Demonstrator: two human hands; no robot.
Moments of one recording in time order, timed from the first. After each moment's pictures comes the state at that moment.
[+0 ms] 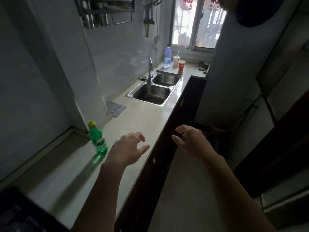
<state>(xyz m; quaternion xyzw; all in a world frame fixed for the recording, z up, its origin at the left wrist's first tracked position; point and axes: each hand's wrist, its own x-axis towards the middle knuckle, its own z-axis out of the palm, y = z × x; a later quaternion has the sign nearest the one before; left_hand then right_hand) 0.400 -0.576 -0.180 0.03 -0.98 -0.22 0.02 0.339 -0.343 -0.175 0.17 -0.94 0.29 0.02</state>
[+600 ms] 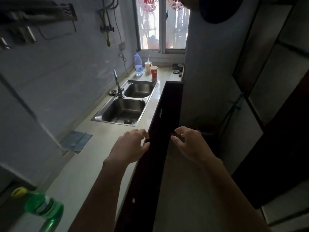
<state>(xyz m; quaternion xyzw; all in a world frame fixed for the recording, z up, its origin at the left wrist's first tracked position) 0.151 -0.473 -0.167 -0.09 -0.98 -0.17 0.00 0.135 -0.246 -0.193 0.09 -0.94 0.33 0.06</state>
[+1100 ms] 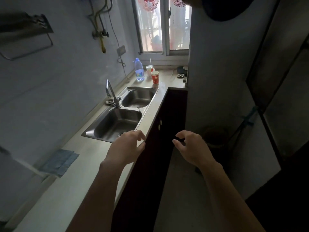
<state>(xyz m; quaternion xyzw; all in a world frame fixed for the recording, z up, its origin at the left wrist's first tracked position) -0.028 -0.387 -0.160 -0.03 -0.99 -0.16 0.02 -0.053 -0.147 -0.200 0.11 -0.93 0.34 0.04</state>
